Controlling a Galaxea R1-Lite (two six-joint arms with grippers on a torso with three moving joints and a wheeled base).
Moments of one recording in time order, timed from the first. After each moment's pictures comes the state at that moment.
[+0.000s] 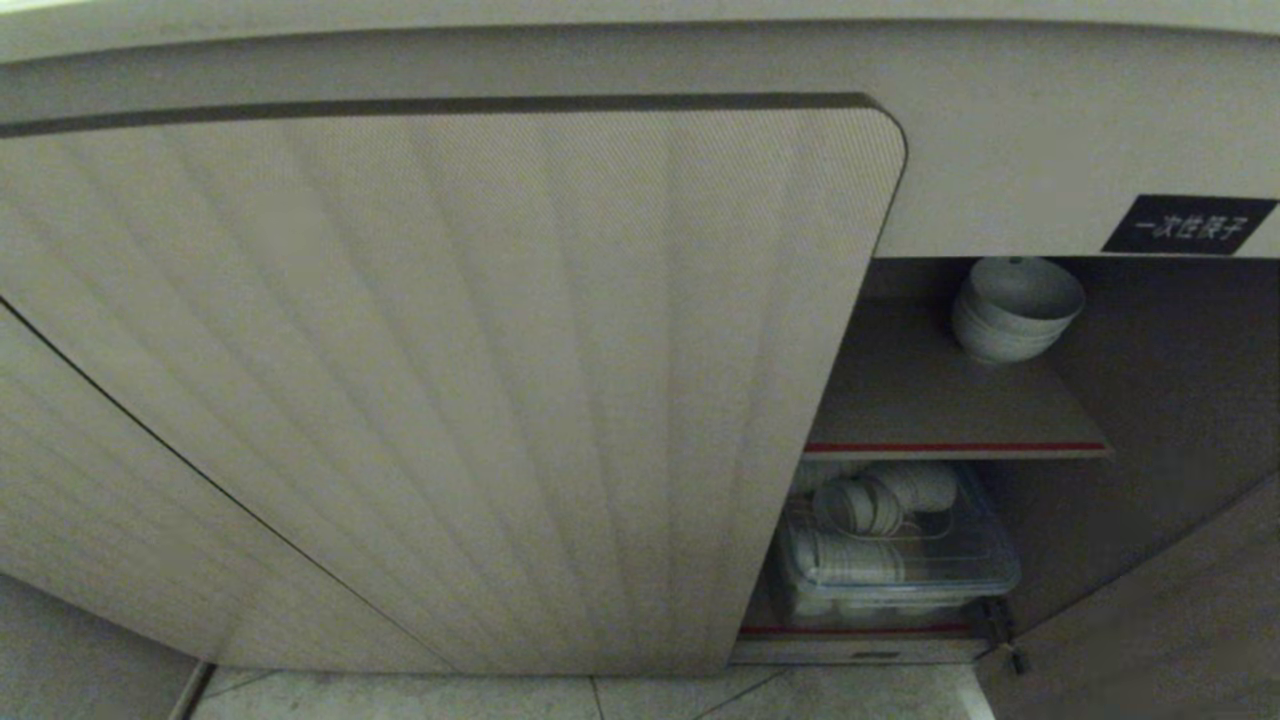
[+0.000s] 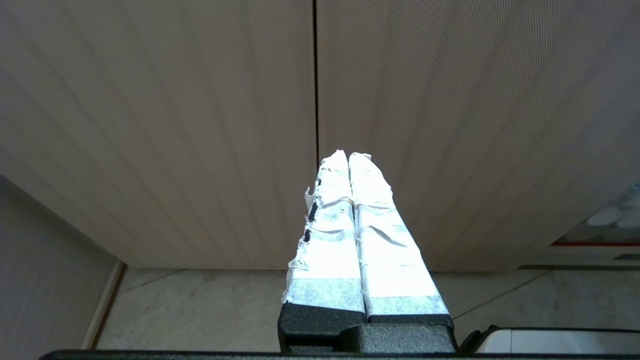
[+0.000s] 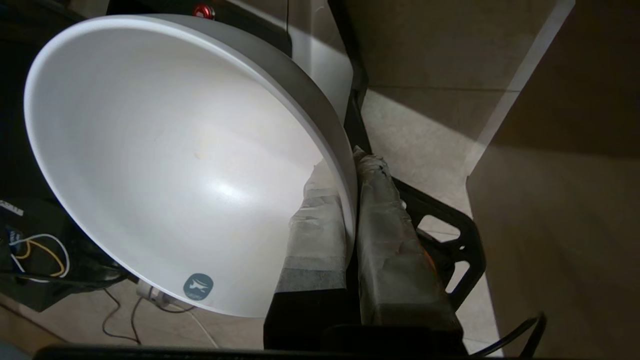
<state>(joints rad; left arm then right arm) 0.00 0.00 0.00 0.00 0.00 -0.02 0.29 0.89 -0.54 0.72 0.20 -0.07</state>
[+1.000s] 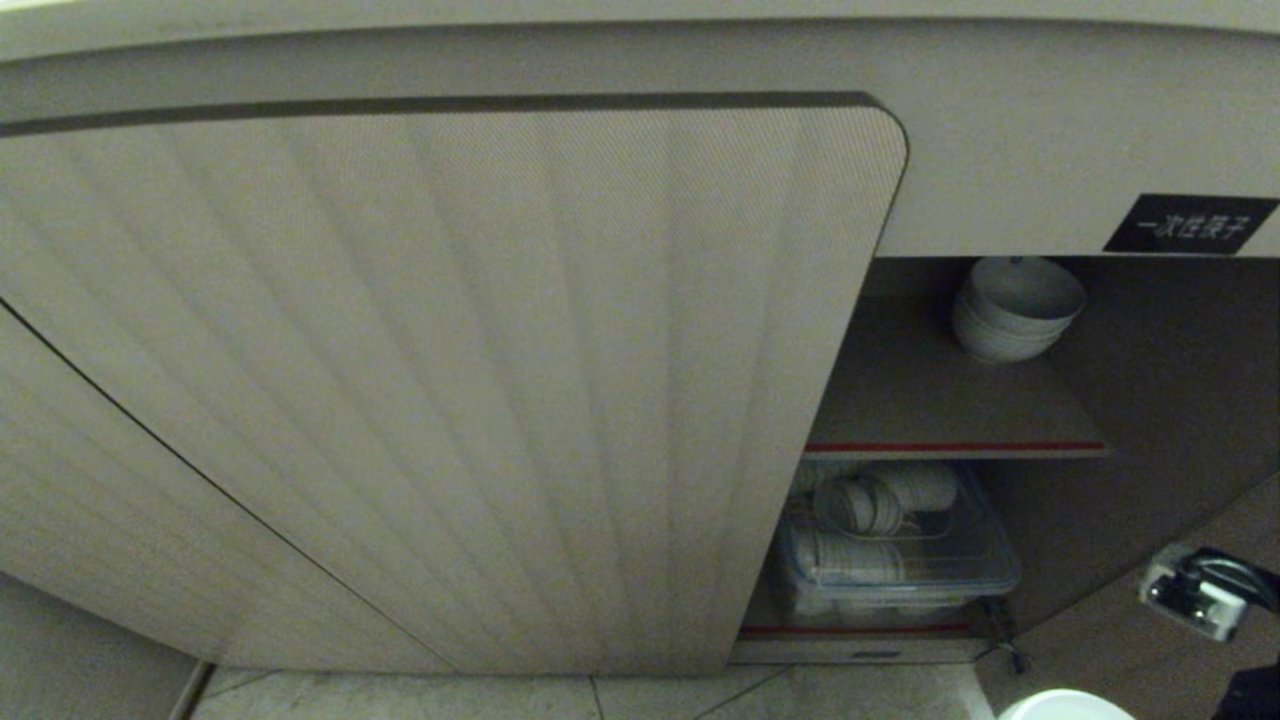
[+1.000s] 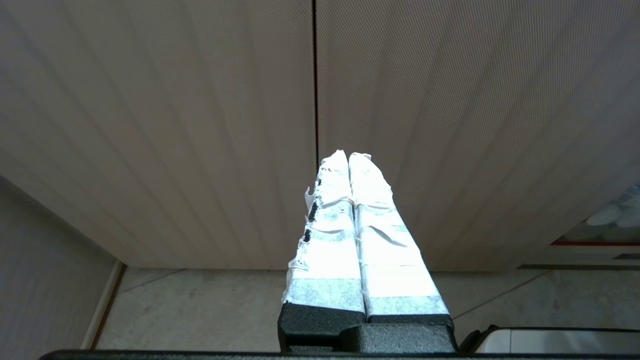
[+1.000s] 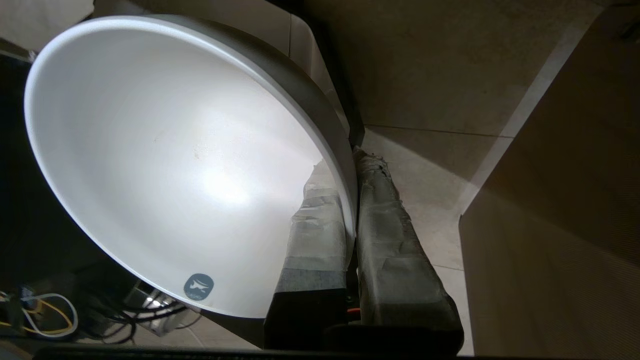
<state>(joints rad) 0.00 0.00 0.00 0.00 -0.01 -0.02 0.29 1.17 -0.62 0.50 0.22 -0.07</state>
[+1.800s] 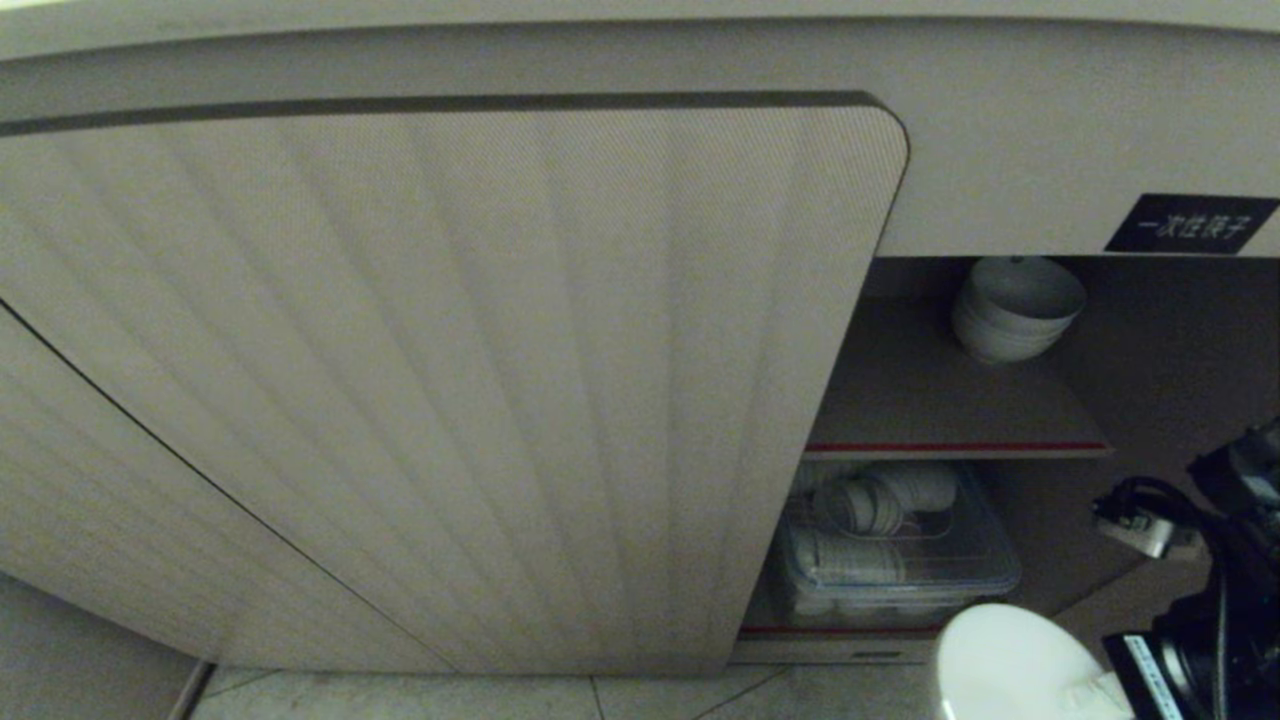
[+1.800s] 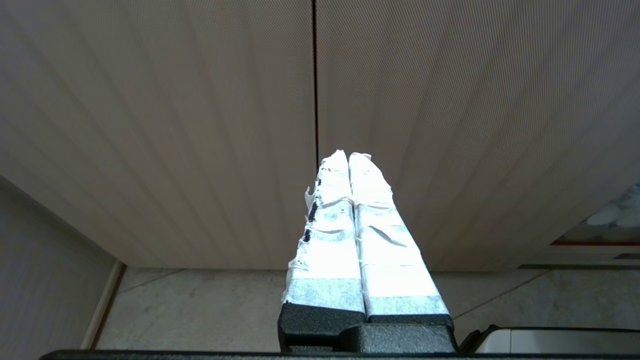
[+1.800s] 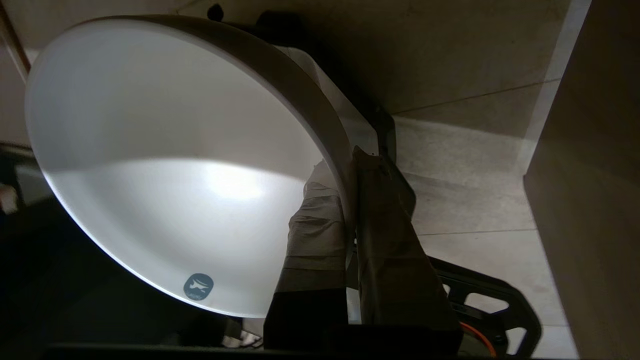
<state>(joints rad) 0.00 0.00 0.00 0.00 0.00 -0.02 0.29 1.33 -0.74 0.52 0.19 0.26</state>
